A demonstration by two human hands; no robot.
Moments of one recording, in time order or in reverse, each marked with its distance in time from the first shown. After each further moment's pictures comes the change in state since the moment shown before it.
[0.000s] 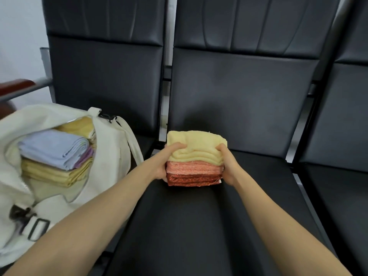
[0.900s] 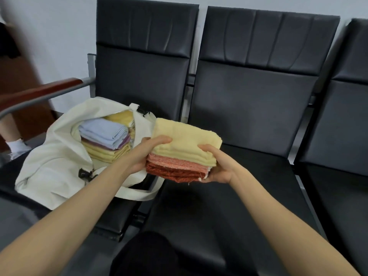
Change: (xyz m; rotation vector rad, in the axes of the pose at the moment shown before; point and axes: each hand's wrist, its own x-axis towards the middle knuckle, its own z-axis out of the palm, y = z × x) left_hand -0.145 -0.037 -0.086 0.003 0.070 0.371; right_hand -0.136 0.000 0.084 -0.032 -0.334 0.163
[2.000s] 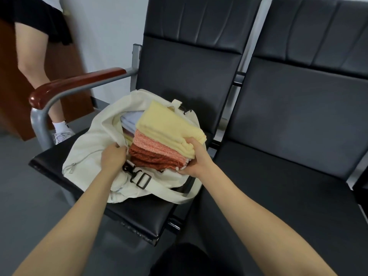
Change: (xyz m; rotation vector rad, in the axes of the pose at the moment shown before) left_hand -0.006 -0.057 -0.182 0.518 0.961 0.035; right_hand 0.117 0.027 0.161 0.281 -0.070 0.148
